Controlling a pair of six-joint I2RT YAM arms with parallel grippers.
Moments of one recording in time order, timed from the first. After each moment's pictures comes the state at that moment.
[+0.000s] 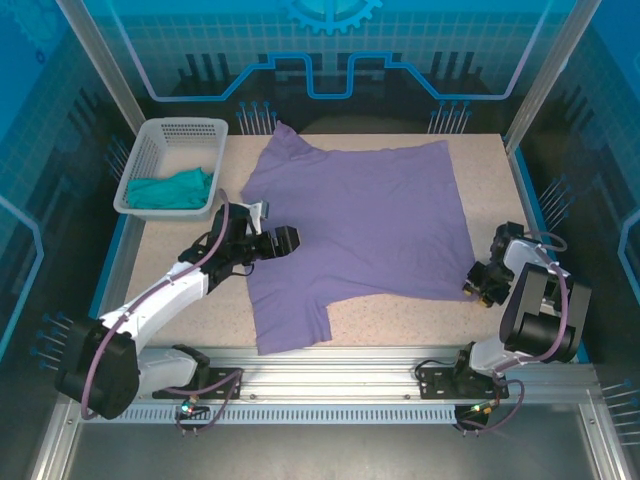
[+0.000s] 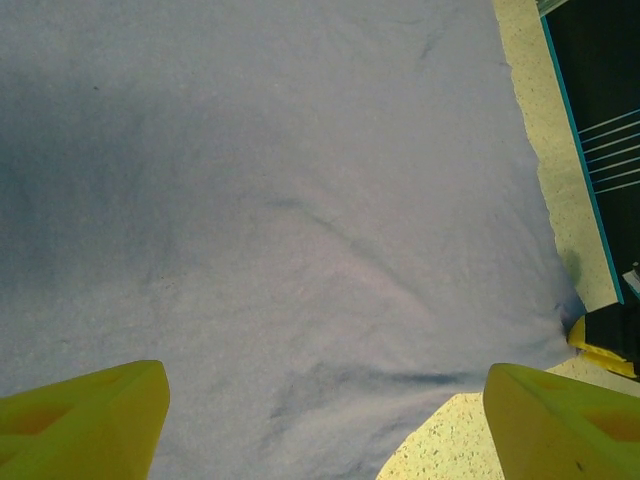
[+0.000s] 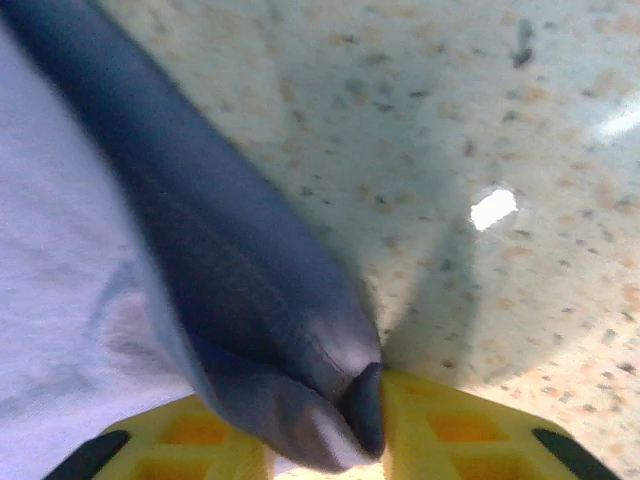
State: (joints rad) left arm -0.37 1.21 0.72 -0.17 0.30 -0.61; right arm -0.38 1.50 0.77 -0.84 -0.06 0.37
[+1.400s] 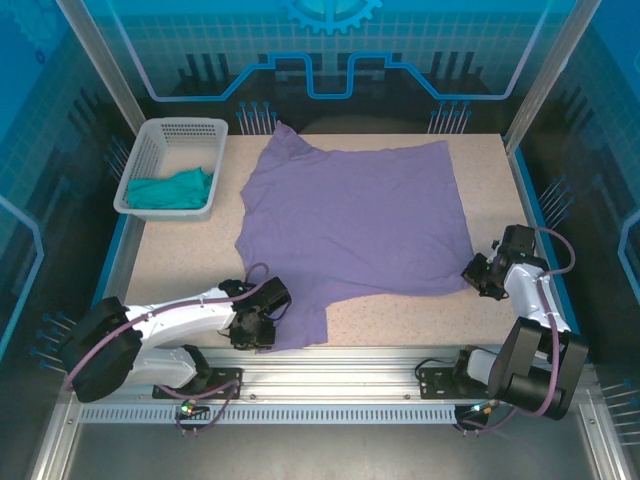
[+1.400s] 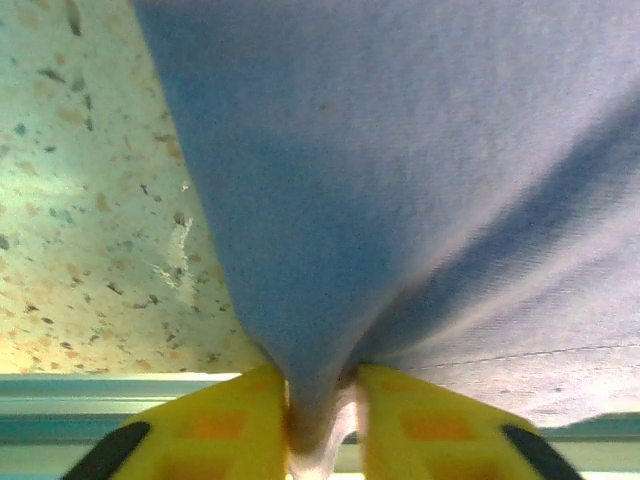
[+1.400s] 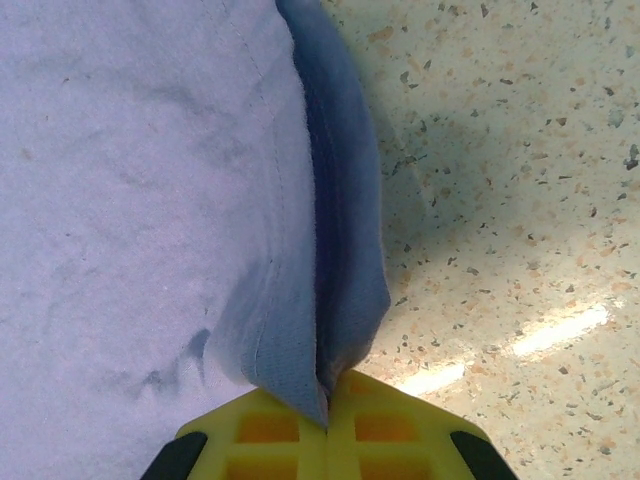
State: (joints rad) left arm -0.84 1.26 0.57 -0.88 0.09 -0.93; right arm -0.38 1.20 0.67 -0.70 -0.22 0.33
